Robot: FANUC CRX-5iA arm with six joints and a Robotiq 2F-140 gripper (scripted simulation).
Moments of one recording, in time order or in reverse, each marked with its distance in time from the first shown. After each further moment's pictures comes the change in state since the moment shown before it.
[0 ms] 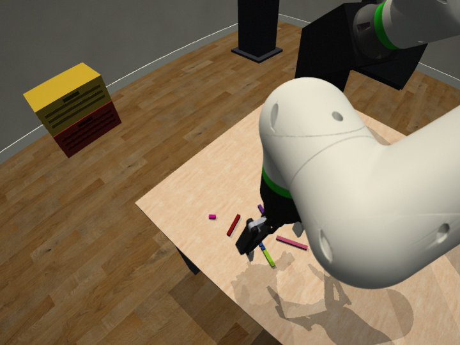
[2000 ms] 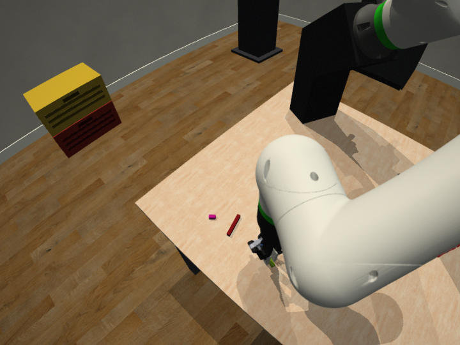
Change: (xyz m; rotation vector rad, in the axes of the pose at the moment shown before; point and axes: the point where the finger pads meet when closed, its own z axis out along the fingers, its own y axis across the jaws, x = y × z) arm 0.000 0.000 0.090 0.000 0.000 0.000
